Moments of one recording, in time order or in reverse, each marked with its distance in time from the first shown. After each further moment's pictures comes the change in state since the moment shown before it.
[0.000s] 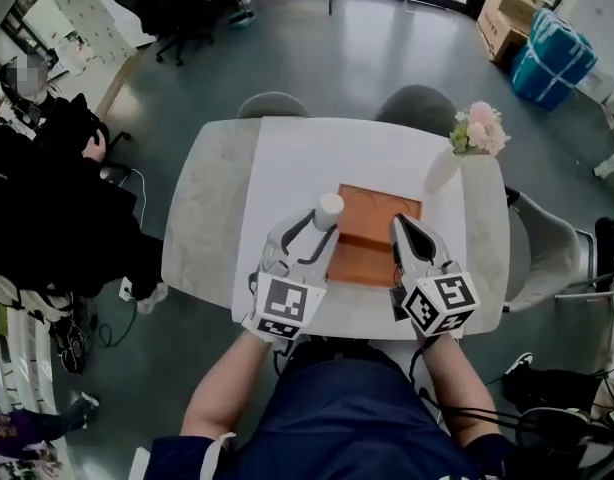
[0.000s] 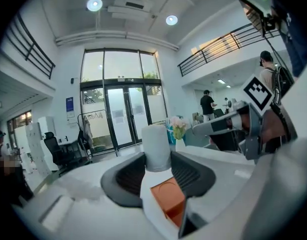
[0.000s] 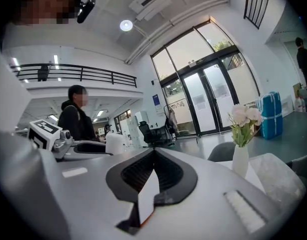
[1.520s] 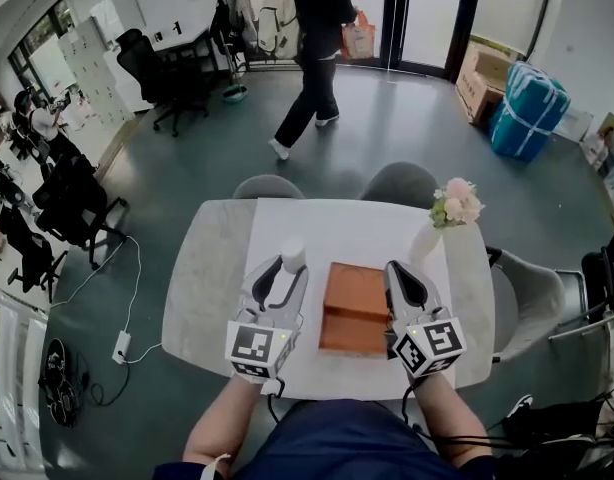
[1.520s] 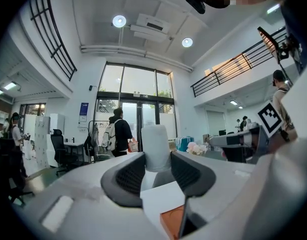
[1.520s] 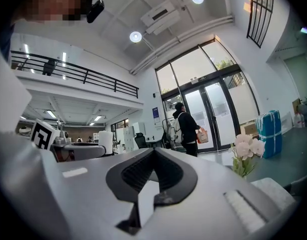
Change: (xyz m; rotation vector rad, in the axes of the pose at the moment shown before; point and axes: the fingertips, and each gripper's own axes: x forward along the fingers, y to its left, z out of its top) left arm -0.020 0.081 0.067 -0.163 -0.206 0.113; right arm 0.012 0.007 0.074 -0.100 -0.160 -0.033
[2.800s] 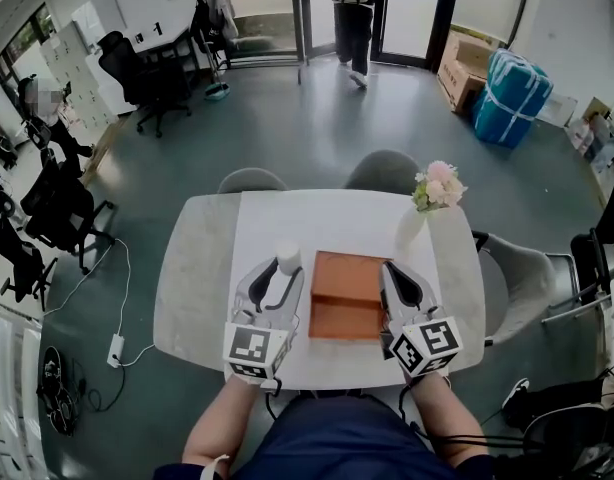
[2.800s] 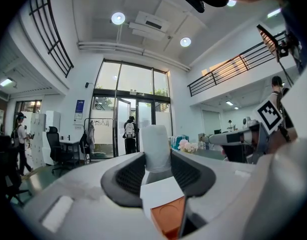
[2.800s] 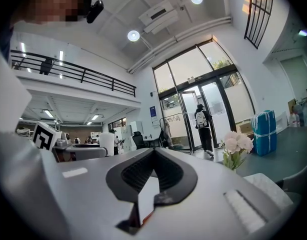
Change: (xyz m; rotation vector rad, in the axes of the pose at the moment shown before) left arm -0.012 -0.032 -0.017 -0.002 0.015 -0.052; right arm -0.040 -0.002 -0.011 0.009 0.016 -0.037
